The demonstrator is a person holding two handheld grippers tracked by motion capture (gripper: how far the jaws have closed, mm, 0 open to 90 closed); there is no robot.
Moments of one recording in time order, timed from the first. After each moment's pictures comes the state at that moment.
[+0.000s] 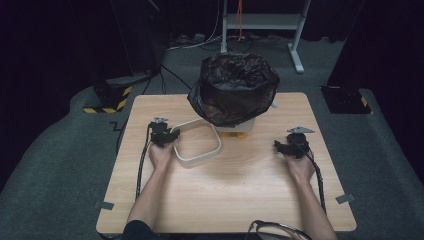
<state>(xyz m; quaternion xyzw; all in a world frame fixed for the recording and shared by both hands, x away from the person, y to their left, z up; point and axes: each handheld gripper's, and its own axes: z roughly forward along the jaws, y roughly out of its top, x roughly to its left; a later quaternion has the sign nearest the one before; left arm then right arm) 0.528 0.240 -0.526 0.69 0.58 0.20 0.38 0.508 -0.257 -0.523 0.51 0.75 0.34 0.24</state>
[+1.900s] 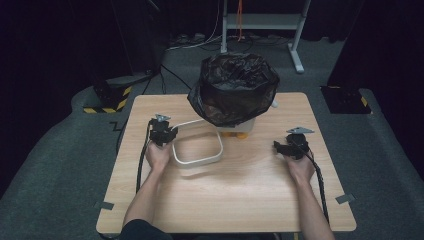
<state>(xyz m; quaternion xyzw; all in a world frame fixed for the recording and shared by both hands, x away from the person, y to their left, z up) 0.508 0.229 -0.484 0.72 0.55 0.23 0.35 0.507 -0.256 -0.523 0.50 0.76 0.34 0.24</state>
